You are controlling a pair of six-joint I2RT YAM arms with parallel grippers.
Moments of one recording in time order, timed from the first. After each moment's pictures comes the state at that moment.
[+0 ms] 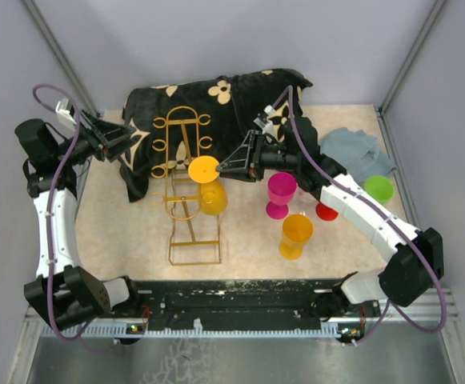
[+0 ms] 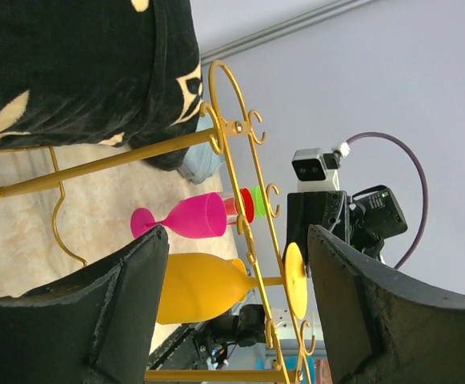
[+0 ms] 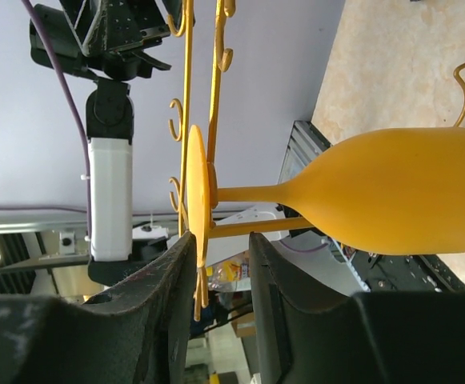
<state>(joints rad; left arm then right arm) 0.35 1.21 1.18 -0.13 1.11 -0.97 0.59 1.36 1.22 -0.09 -0.76 1.20</state>
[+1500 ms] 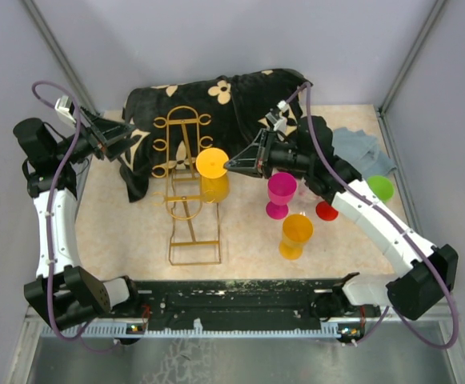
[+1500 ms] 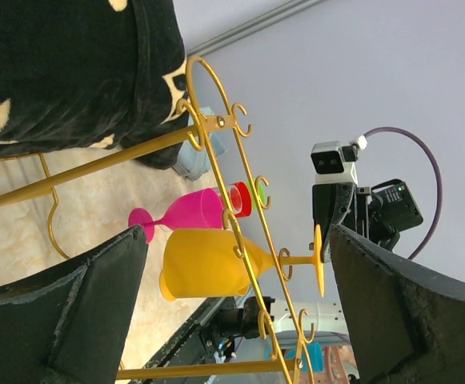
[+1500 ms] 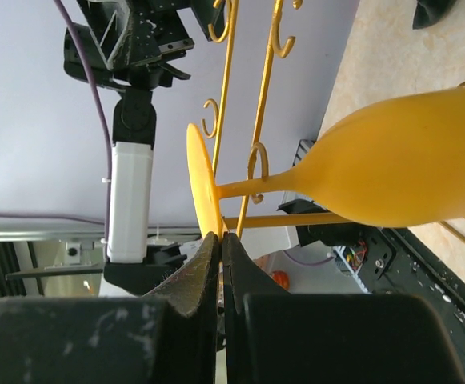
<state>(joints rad) 0.35 1.21 1.18 -0.07 1.15 -0.98 0.57 1.27 1.24 -0.15 -0.70 1.20</state>
